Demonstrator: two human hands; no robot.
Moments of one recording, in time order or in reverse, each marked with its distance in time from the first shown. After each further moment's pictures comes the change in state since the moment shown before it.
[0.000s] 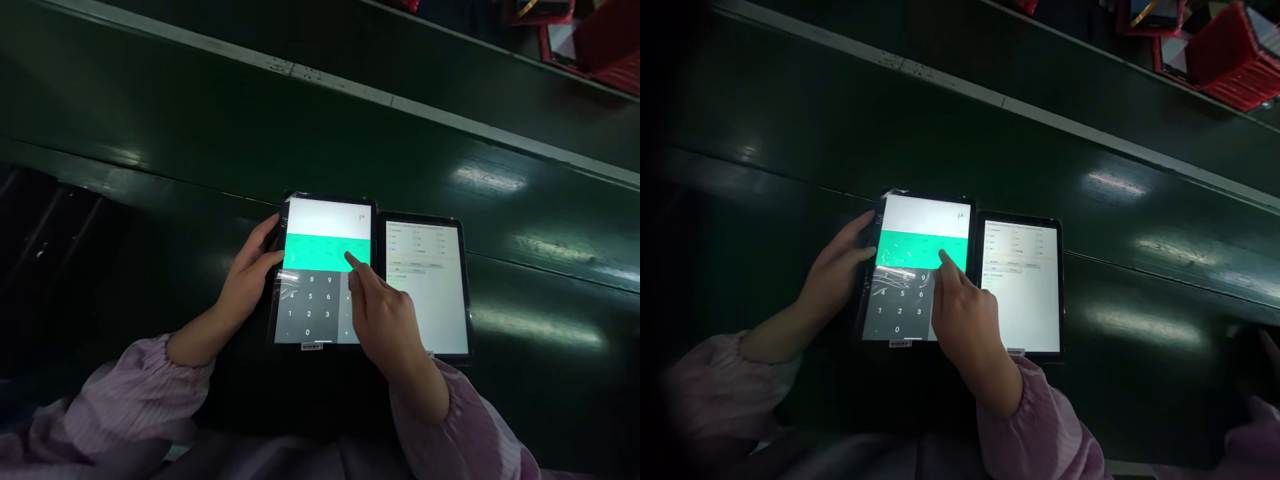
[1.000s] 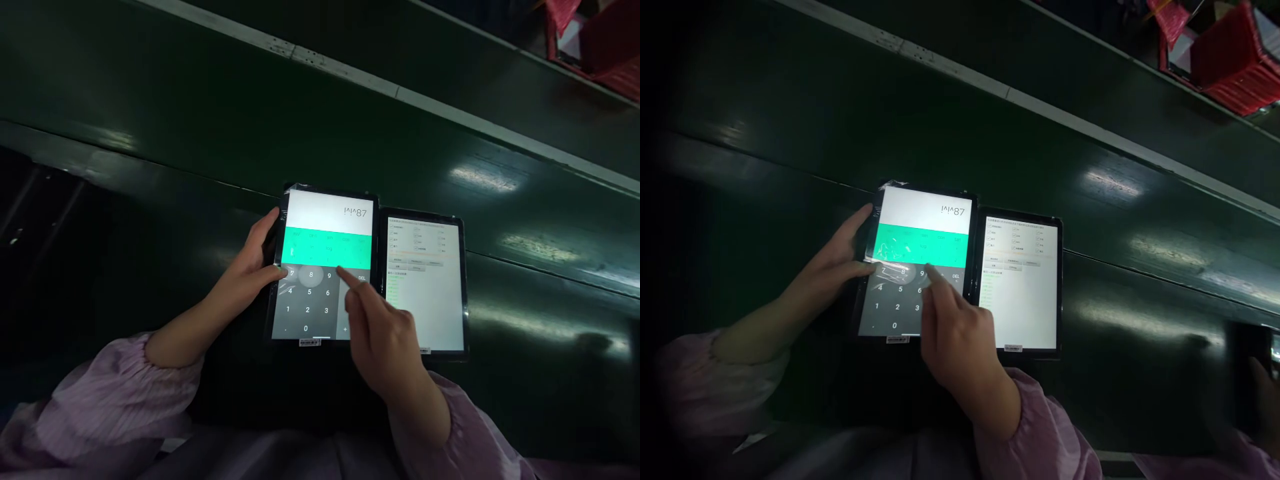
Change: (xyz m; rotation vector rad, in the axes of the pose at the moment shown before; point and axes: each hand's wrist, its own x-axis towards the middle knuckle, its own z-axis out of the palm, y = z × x) left_hand 0.008 -0.018 -0.024 0.063 -0.345 0.061; right_hand -0.019 -0.015 -0.007 0.160 -0.020 -0.045
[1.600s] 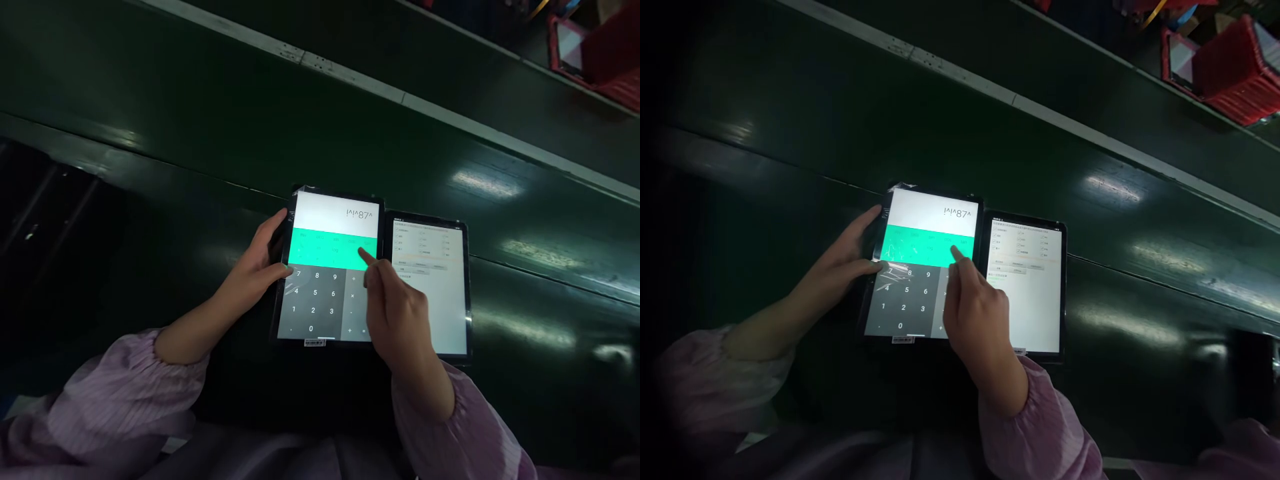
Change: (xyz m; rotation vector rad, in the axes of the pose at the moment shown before) left_hand -0.001 0.003 0.004 -0.048 0.048 0.008; right_hand 0.021 0.015 -0.001 -0.056 0.033 0.113
